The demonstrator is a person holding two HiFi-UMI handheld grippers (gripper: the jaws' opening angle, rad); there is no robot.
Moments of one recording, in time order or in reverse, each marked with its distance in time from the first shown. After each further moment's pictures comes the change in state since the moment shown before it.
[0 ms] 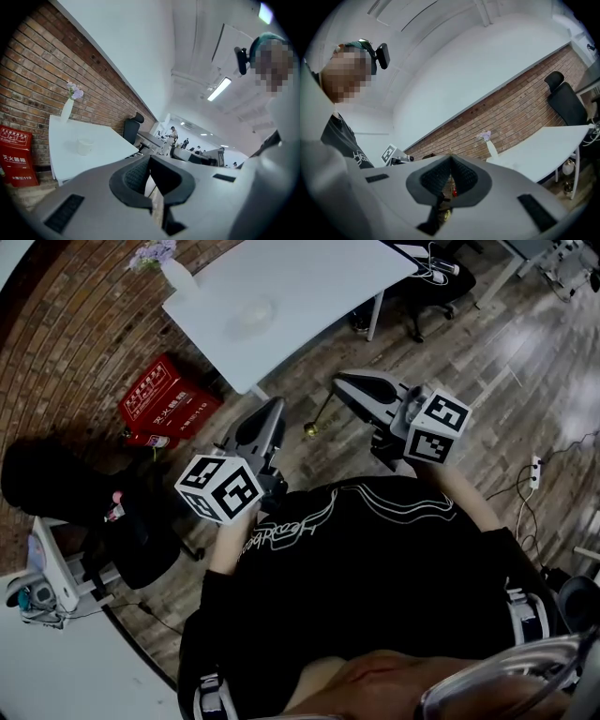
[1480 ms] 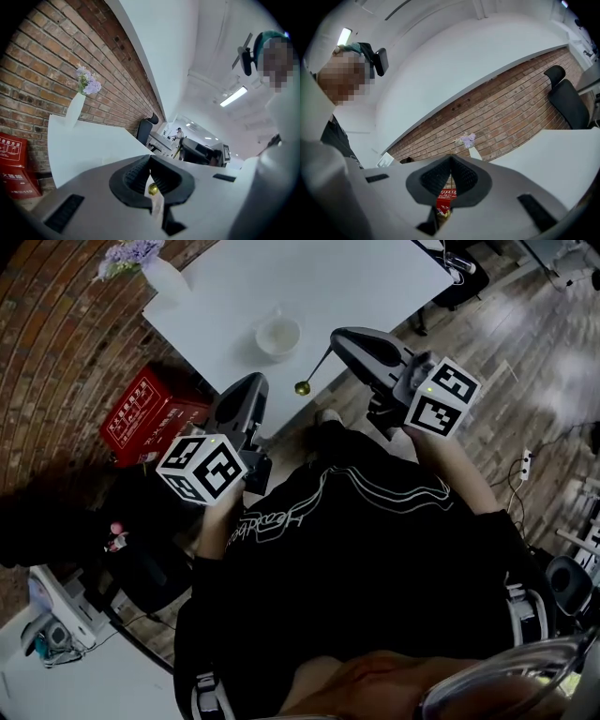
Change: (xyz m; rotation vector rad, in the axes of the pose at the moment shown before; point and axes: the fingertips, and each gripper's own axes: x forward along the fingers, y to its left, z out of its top) left arm 0.098 0.240 0.104 -0.089 0.041 0.022; right arm 0.196 -0.186 0.048 0.006 0.002 -0.127
